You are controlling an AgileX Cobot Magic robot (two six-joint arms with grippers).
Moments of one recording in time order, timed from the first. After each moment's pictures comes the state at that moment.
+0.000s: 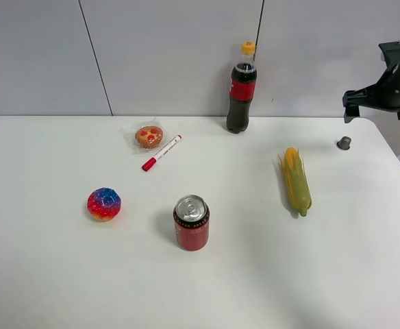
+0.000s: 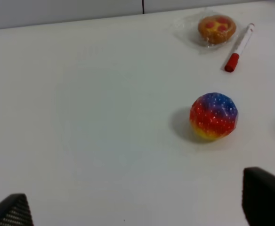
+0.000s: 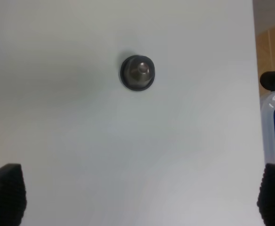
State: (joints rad) left arm 0.01 0.00 -0.51 -0.02 1.05 0.05; right arm -0.11 1.86 -1.43 -0.17 0.72 0.05
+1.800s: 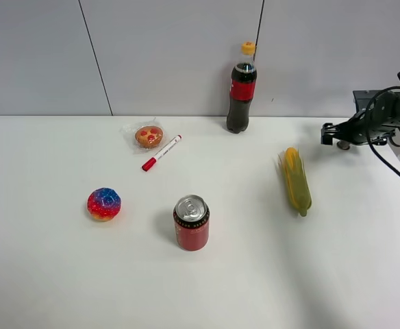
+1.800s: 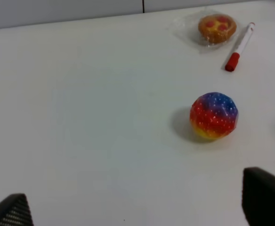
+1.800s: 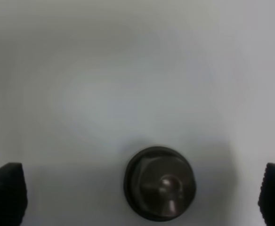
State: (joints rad) left arm 0.01 0.00 -0.51 -0.02 1.05 0.05; right arm -0.19 2.23 -1.44 0.03 0.20 -0.14
